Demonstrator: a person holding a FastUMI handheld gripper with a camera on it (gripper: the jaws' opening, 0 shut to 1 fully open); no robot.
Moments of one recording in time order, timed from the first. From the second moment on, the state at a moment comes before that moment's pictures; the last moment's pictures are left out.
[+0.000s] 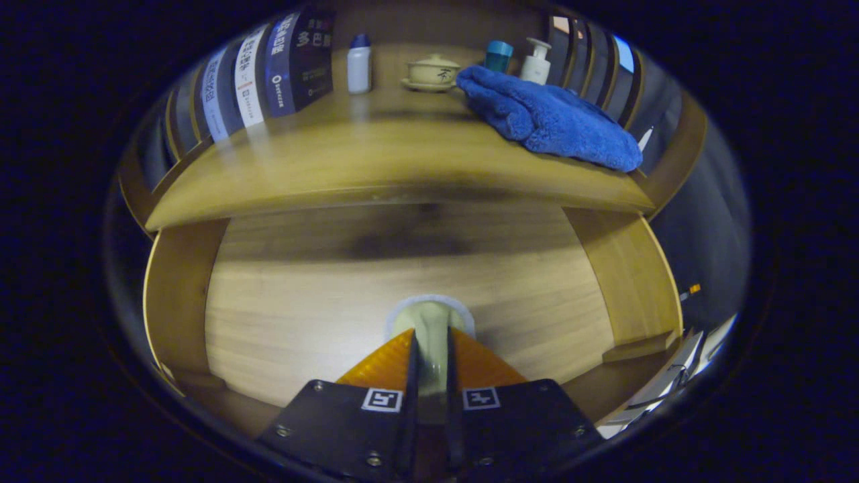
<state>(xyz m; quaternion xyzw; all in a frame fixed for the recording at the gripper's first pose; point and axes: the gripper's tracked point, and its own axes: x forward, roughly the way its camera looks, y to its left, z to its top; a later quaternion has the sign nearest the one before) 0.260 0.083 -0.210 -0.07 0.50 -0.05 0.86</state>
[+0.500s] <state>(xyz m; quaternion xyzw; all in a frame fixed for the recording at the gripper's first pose) 0.261 0.073 -0.126 -0.08 0.41 -0.09 0.90</state>
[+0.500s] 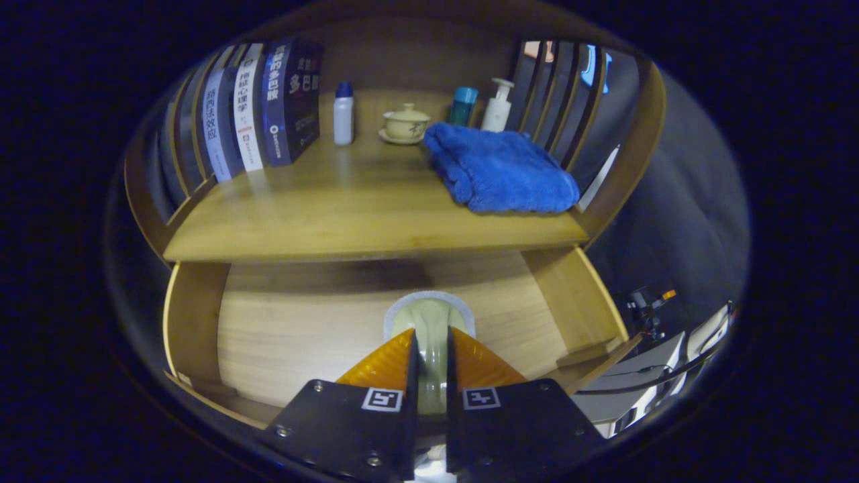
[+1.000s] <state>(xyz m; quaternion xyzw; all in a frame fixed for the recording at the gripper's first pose) 0.331 0.115 -0.073 -0.06 0.32 -0.04 0.94</state>
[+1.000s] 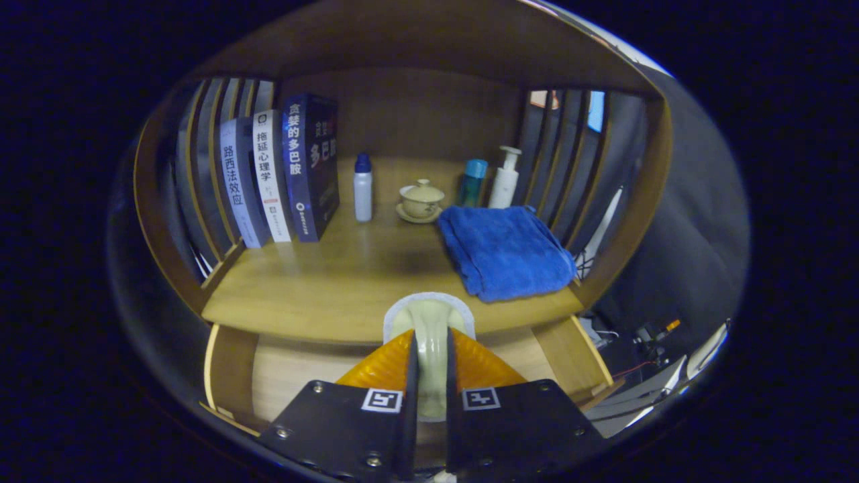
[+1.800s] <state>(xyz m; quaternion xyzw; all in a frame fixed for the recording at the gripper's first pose) 0.444 0.152 -0.091 -0.05 0.24 0.01 0.97</state>
